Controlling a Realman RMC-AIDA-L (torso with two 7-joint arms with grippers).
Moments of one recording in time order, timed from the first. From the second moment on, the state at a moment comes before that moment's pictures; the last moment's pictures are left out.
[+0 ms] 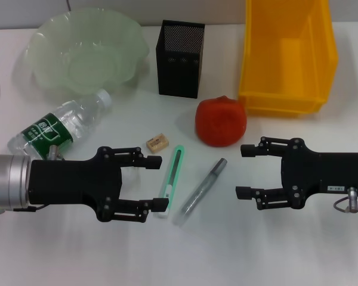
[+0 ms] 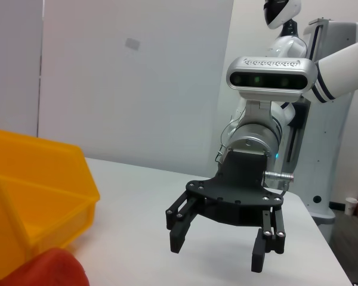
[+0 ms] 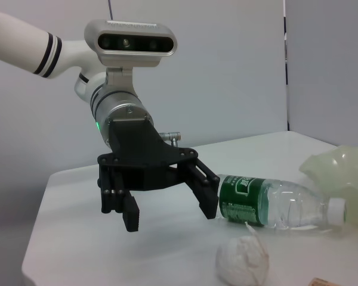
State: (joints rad) left arm -0.46 -2.01 1.05 0.56 1.77 1.68 -1.12; right arm 0.49 2.06 -0.73 -0.51 -2.01 -1.66 1.02
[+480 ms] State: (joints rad) left arm -0.46 -2.01 1.05 0.56 1.77 1.68 -1.12; right arm 0.49 2.06 -0.73 -0.51 -2.01 -1.66 1.02
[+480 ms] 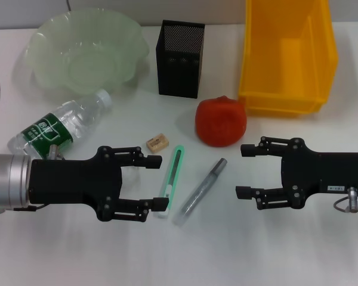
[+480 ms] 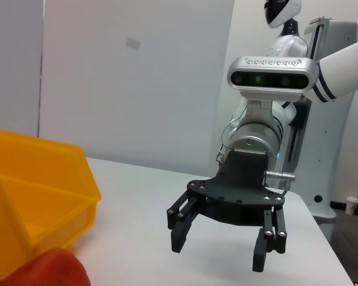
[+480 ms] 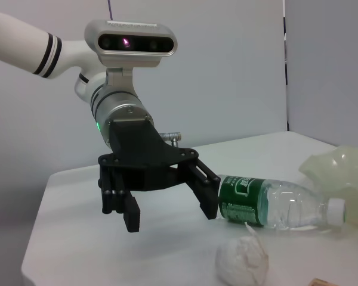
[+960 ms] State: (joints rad) left arm -0.46 -2.01 1.05 0.56 1.77 1.68 -1.12; right arm 0.49 2.06 -0.72 -0.51 -2.00 -1.66 1.02
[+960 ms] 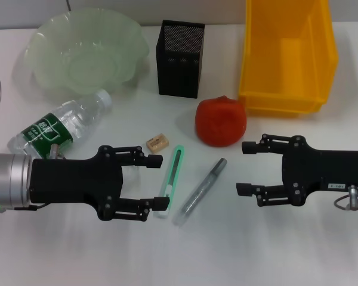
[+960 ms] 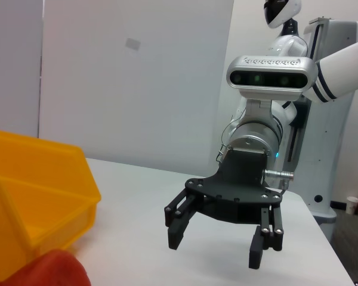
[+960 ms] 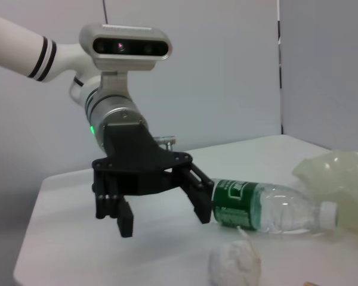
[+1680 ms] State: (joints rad) left arm -0.46 -2.02 1.04 0.56 1.77 1.68 -1.12; right arm 0.55 2.04 -0.71 -0.93 -2.09 -1.76 1.50
